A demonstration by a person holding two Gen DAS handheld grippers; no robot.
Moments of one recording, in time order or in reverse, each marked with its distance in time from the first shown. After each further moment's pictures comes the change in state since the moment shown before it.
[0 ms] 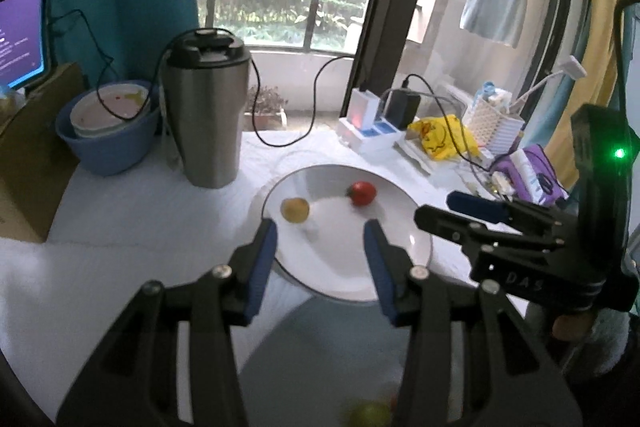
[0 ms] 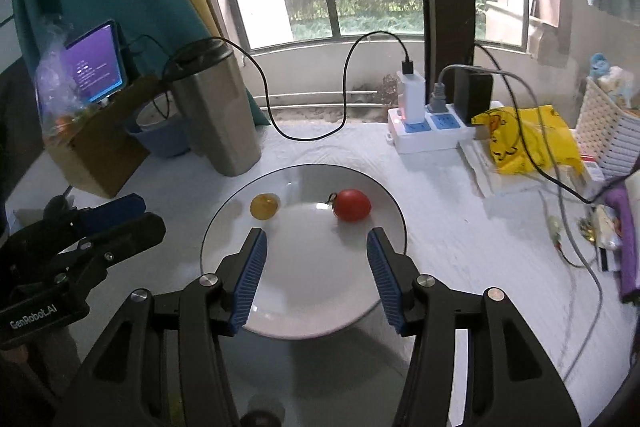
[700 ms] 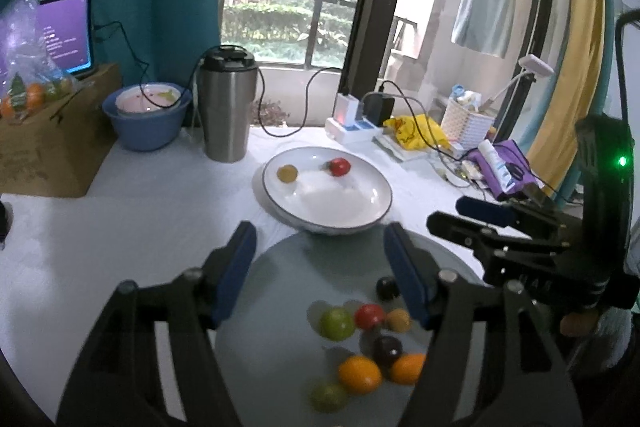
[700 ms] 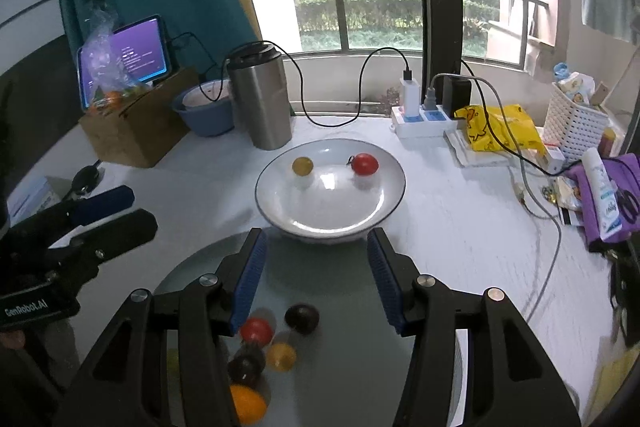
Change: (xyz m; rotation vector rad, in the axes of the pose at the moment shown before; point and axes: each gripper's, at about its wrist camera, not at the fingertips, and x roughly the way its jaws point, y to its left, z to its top) left arm -0.094 -0.023 -0.057 -0.005 -0.068 0.010; right arm -0.088 0.034 -0.060 -0.048 -0.045 -0.003
